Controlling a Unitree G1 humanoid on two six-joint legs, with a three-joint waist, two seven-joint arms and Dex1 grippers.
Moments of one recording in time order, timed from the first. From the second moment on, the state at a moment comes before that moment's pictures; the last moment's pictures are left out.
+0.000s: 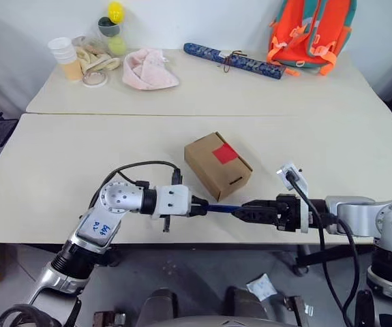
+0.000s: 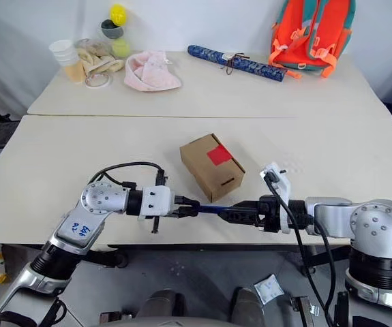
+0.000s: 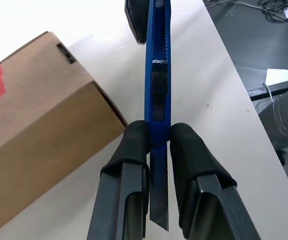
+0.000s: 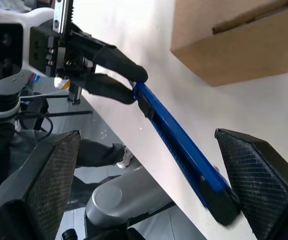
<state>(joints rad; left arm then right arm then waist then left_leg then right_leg) -0.47 0.55 -0.29 -0.13 -0.05 0.07 -1.03 -0.44 -0.58 -0.32 -0.30 1.30 1.61 0.31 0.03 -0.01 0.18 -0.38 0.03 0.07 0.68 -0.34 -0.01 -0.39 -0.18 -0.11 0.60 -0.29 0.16</state>
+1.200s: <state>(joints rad) -0.50 0.53 -0.30 -0.12 -0.03 0.11 -1.02 -0.42 -0.57 -0.25 -0.26 1.41 1.48 0.20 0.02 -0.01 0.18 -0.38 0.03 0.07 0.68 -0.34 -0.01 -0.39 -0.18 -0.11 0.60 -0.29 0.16</state>
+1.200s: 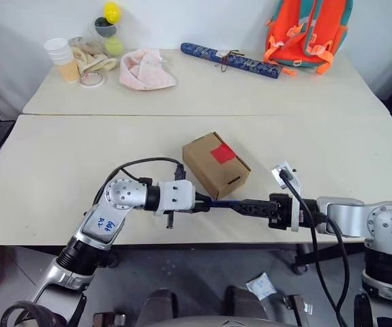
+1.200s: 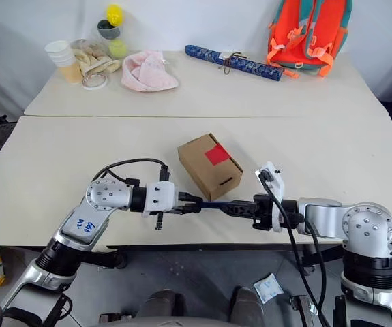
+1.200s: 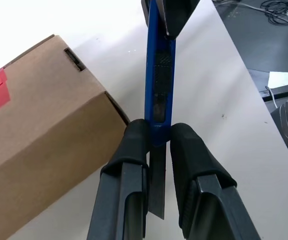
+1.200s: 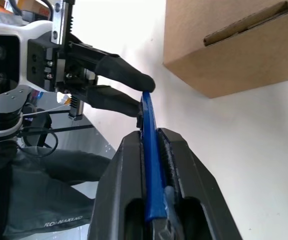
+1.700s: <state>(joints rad) -0.49 0.53 -0.23 -0.16 -0.15 0.21 -1.04 -0.38 -0.66 -0.22 -0.25 1.43 1.46 0.23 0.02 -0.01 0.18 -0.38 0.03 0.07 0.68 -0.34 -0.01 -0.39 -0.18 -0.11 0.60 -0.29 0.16</state>
